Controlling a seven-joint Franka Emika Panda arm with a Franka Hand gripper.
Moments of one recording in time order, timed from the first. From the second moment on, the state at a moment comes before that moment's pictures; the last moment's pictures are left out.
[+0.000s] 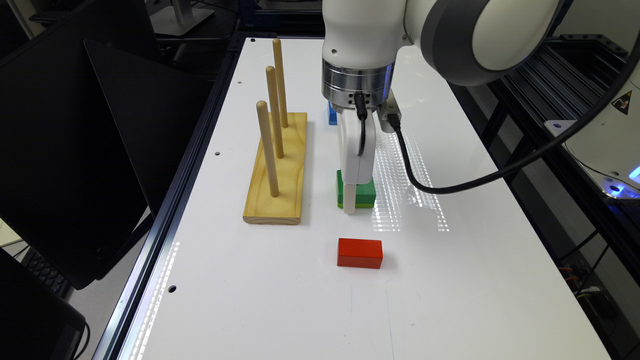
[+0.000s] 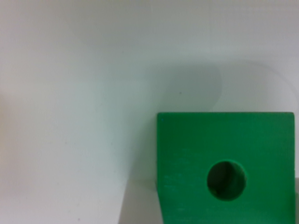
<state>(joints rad) -0.01 0.39 0.18 -2.31 0.00 2.70 0.95</state>
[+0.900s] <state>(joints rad) -0.01 0.31 0.19 -2.32 0.00 2.64 0.95</state>
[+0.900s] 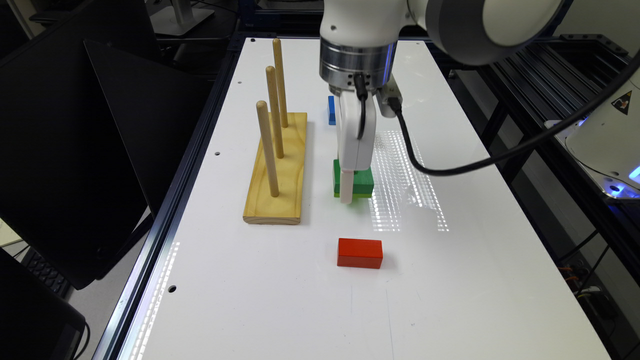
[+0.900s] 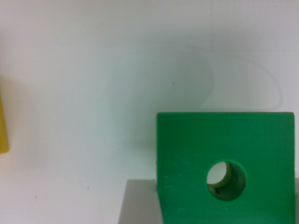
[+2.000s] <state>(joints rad) -0.01 0.12 0.19 -2.32 0.02 2.45 0.95</state>
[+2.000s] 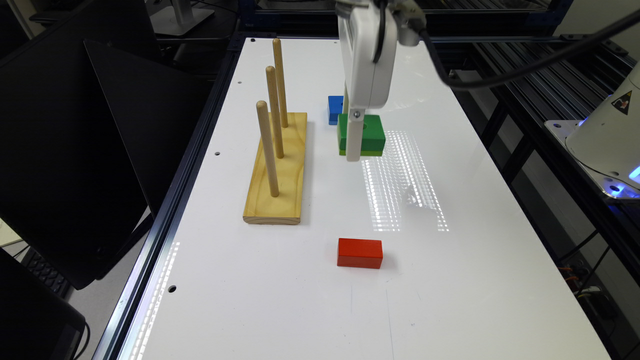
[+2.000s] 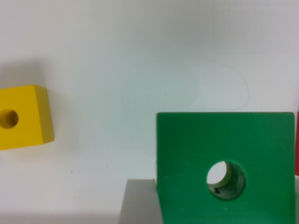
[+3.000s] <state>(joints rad) -0.01 -0.02 0.20 -2.31 0.04 2.33 0.95</state>
